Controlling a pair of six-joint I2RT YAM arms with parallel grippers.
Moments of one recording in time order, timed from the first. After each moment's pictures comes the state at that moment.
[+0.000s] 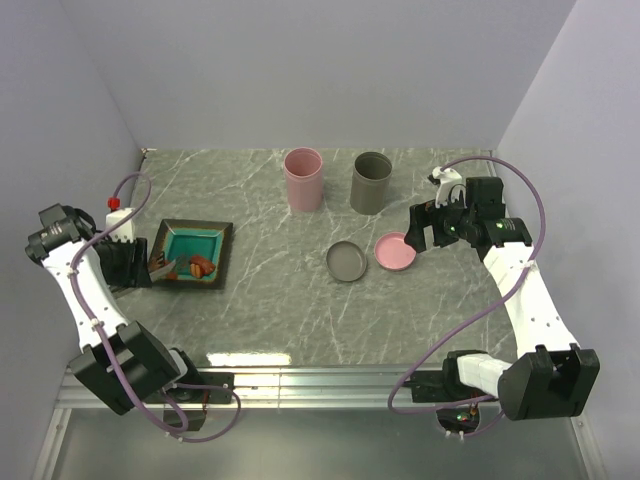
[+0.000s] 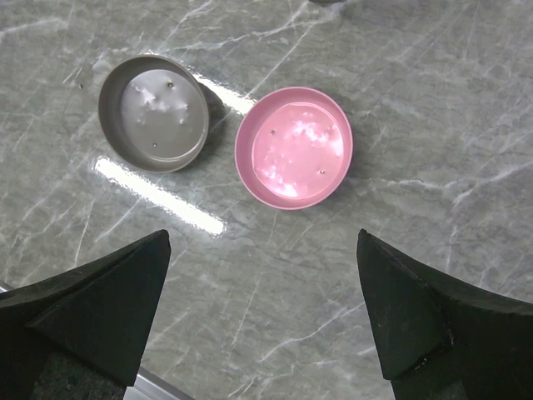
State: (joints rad) left arm 0.66 1.23 1.24 -1.33 0.39 0.72; right arm 0.04 1.17 1.09 -0.72 -0.41 -0.19
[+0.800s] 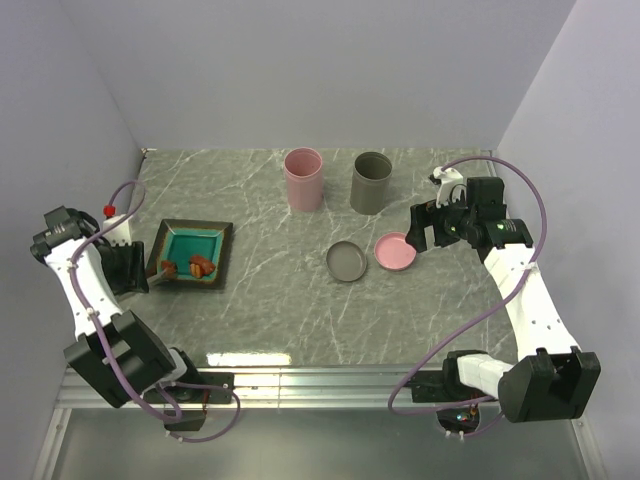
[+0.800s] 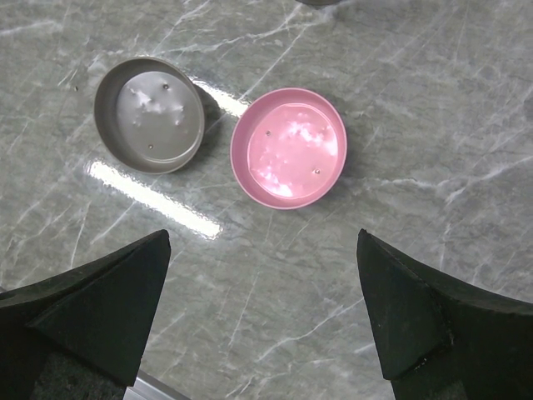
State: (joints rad) left arm 0.66 1.26 1.19 -1.27 0.28 0.59; right arm 0.04 1.16 1.09 -0.72 -0.40 -0.19
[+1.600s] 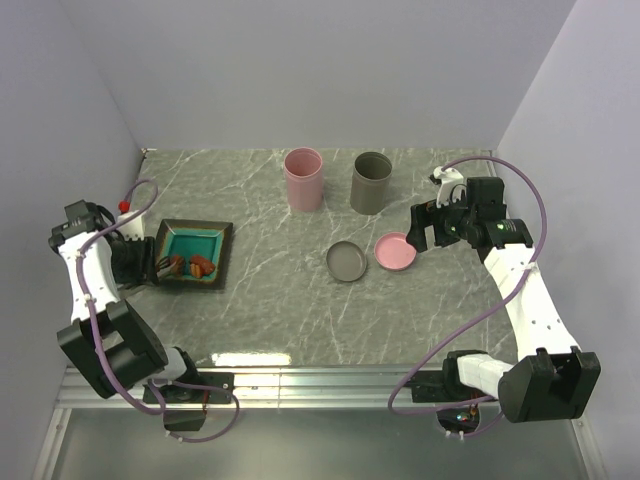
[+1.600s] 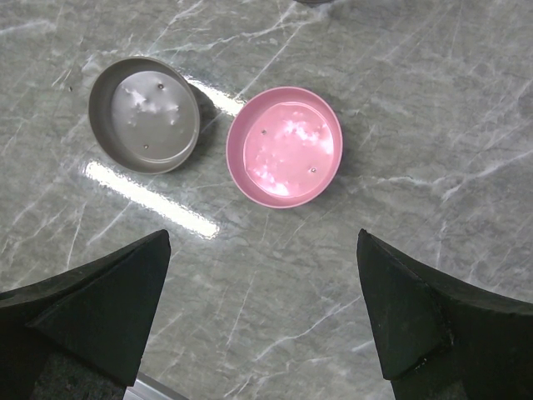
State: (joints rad) left arm 0.55 1.33 1.15 -1.16 0.28 0.53; right arm 0.04 1.16 1.09 -0.72 -0.38 -0.19
